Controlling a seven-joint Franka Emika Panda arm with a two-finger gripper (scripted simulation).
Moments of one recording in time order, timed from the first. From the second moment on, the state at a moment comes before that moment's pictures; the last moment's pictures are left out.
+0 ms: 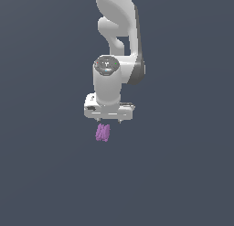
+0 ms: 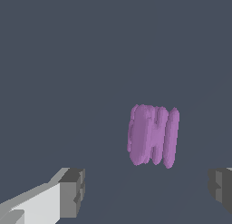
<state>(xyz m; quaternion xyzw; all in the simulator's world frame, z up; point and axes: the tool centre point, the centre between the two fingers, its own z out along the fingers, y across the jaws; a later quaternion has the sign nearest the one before) 0.003 -0.036 0.143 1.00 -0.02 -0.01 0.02</state>
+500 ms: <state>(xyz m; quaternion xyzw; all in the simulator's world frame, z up) 0.007 -0.071 0.094 1.00 -0.07 0.00 0.00</state>
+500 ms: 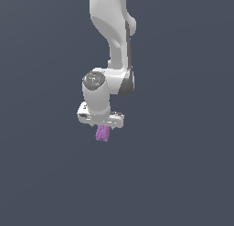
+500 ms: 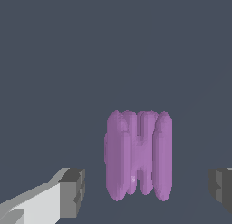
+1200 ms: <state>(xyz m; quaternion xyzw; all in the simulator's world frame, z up) 0.006 -0.074 0.058 1.00 -0.08 0.00 0.00</state>
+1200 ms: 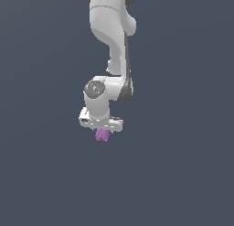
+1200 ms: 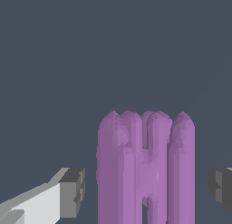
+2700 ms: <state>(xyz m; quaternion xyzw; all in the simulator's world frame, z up) 0.015 -0.077 0.083 1.00 -0.08 0.00 0.00</state>
